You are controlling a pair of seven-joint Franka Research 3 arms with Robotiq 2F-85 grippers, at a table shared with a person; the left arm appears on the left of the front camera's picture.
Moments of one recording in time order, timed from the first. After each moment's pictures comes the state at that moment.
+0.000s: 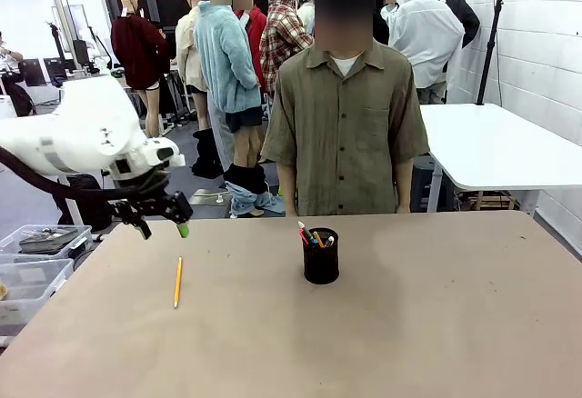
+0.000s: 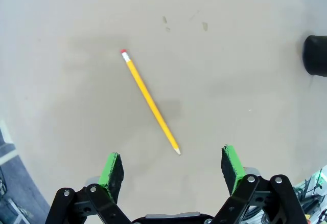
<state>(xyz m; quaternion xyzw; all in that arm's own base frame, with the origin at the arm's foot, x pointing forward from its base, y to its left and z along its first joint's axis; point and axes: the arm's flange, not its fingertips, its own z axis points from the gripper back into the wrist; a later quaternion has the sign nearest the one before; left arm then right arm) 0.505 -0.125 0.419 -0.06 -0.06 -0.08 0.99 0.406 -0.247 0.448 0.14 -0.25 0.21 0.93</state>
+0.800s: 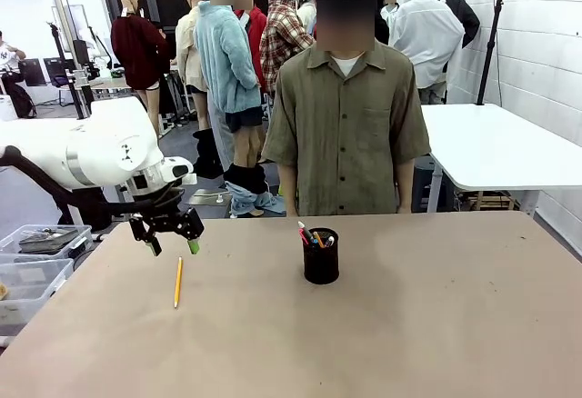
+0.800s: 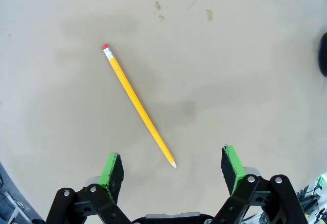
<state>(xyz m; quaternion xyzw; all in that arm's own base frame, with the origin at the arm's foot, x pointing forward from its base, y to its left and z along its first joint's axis) 0.516 -0.137 0.372 -0.06 -0.02 -0.08 0.99 0.406 -0.247 0.448 0.14 -0.25 0.21 0.93</state>
